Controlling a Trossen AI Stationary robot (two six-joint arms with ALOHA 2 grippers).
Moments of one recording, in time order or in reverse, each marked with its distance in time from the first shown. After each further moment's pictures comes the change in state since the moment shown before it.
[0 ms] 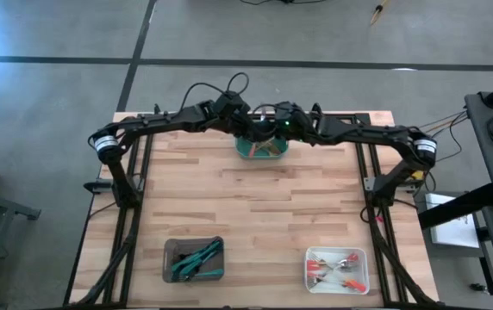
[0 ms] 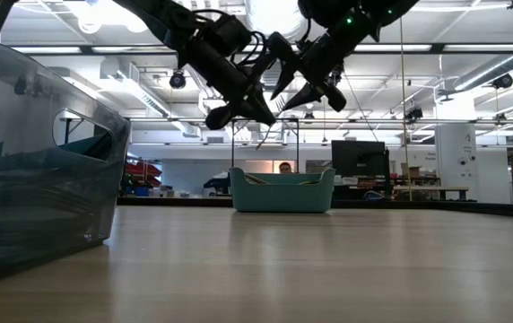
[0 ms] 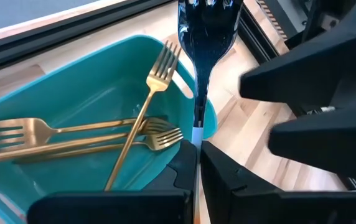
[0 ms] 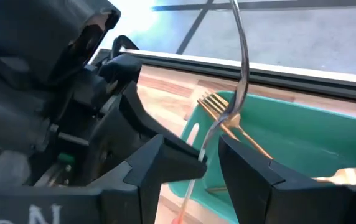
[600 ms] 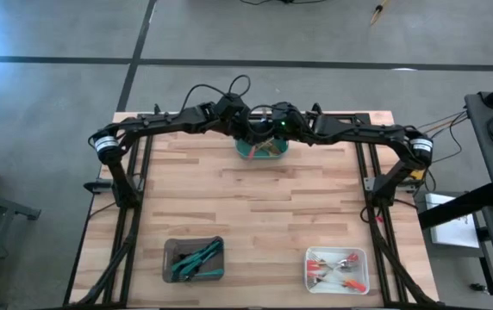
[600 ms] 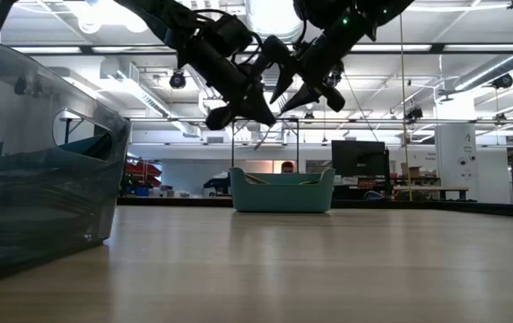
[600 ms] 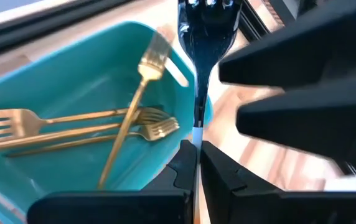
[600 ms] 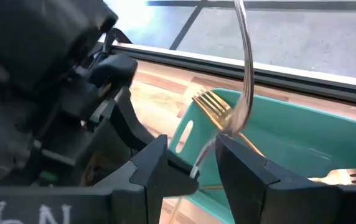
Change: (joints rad) left arm -0.021 0.000 -0.002 -0.018 0.020 0.018; right arm 0.001 0.033 0.040 -0.044 0.024 -0.029
